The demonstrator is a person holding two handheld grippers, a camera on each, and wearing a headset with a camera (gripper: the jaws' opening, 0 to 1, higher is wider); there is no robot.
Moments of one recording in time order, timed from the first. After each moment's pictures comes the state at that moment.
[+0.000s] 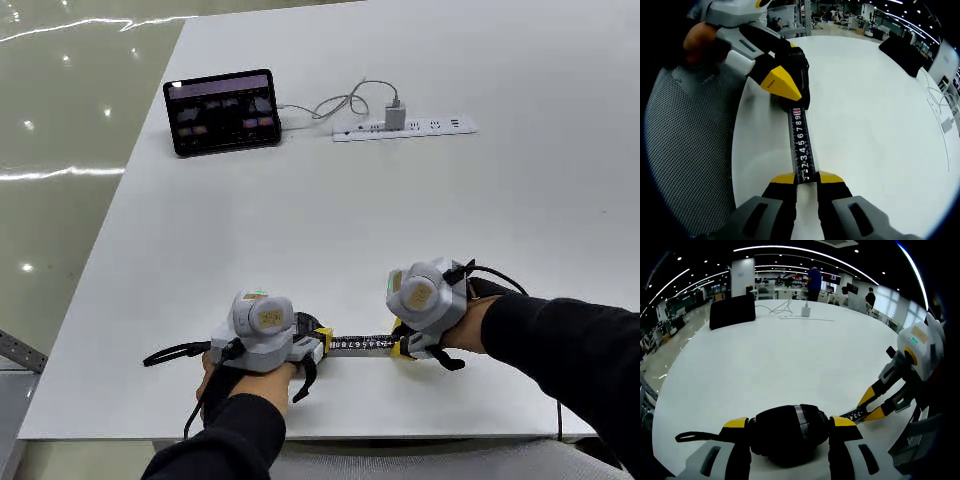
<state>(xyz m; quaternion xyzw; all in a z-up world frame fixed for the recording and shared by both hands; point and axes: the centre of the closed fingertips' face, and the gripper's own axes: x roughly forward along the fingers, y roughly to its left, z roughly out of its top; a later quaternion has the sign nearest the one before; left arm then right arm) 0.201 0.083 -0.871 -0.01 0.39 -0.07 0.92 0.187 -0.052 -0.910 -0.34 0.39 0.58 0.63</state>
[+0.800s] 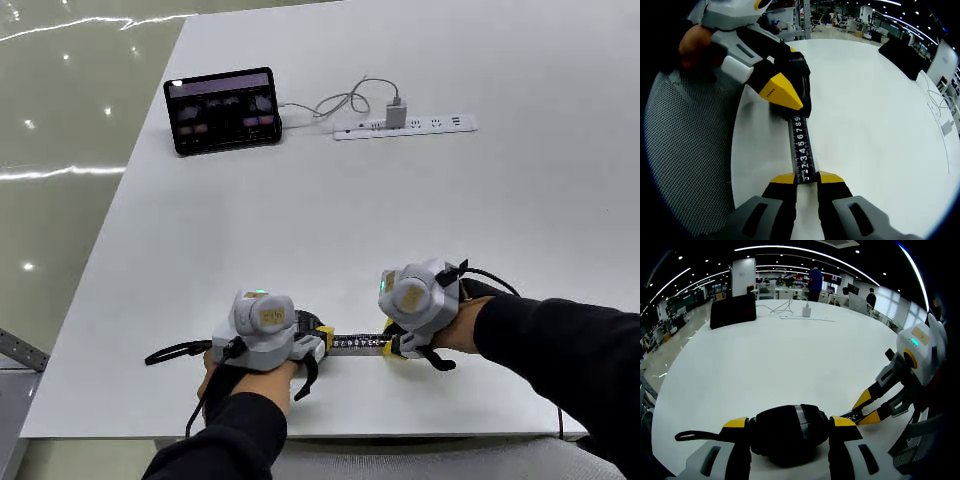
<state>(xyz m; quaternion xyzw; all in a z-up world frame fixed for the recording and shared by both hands) 0.202 0.083 -0.870 -0.02 0.39 -0.06 0.92 0.184 -0.038 -0.907 -0.33 0.38 0.58 0.64</state>
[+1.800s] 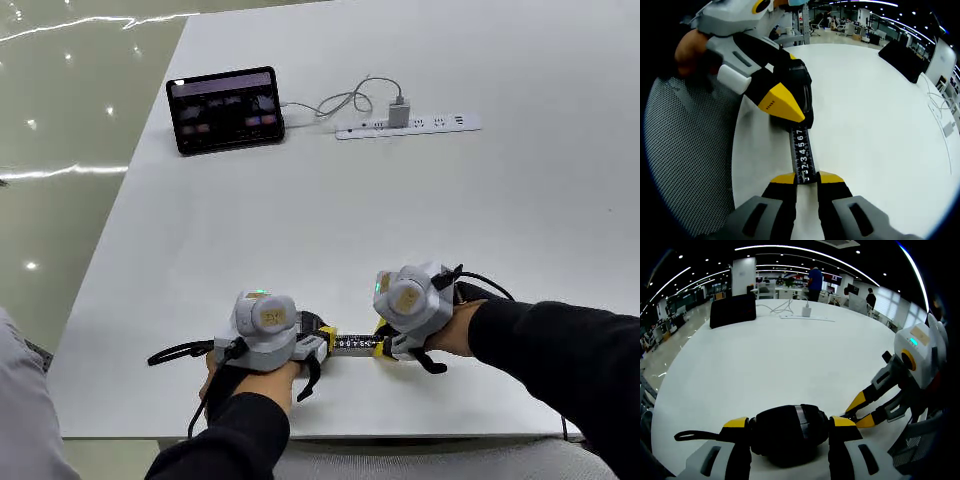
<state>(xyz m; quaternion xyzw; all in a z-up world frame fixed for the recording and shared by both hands) 0.202 0.084 -0.871 -0.02 0.39 -0.06 0.92 0.183 -0.020 -0.906 -0.31 0.37 0.59 0.65</state>
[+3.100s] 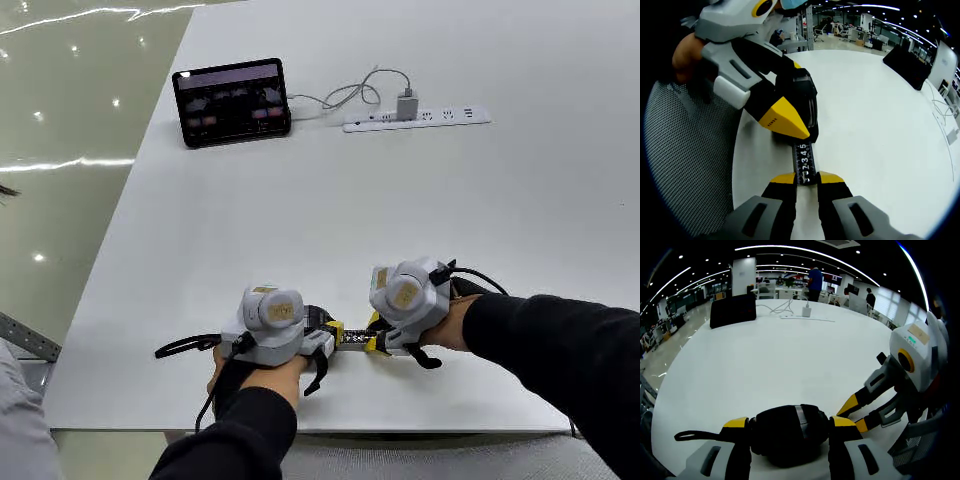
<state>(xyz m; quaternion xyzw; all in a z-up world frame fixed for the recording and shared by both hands) 0.202 0.085 -0.873 -0.02 0.39 -0.06 0.92 0.180 0.002 -0.907 -0.30 0.35 0.61 0.65</state>
